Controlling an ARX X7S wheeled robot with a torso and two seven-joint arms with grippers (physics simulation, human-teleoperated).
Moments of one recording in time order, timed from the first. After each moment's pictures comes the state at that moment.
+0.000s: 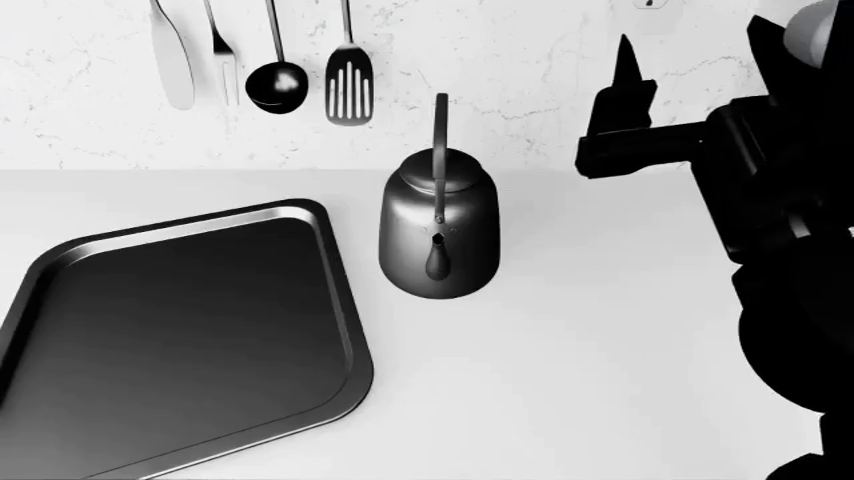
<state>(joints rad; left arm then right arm) -2.36 0.00 0.45 -1.19 -0.52 -0.89 -0.15 0.97 0.39 0.04 -0.78 0.79 1.35 0.48</state>
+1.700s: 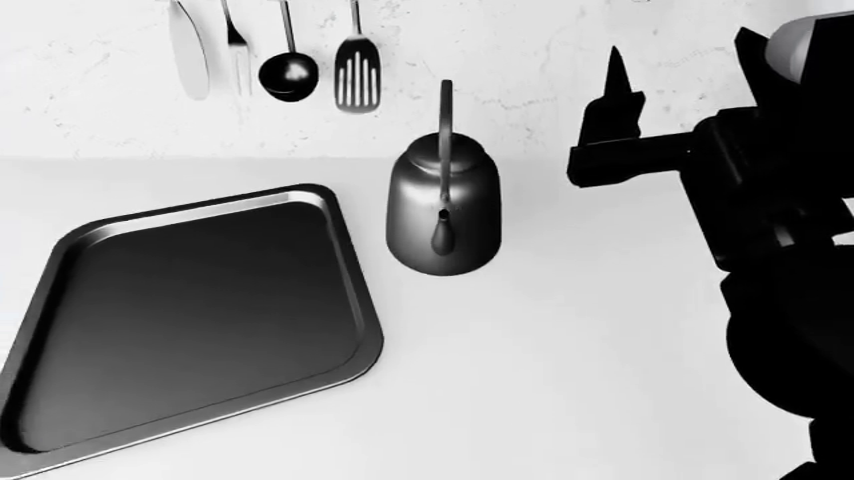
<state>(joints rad) -2.35 0.00 0.09 -1.02 -0.05 -0.96 -0.10 0.95 0.41 0.01 -0.77 0.82 1.30 0.52</state>
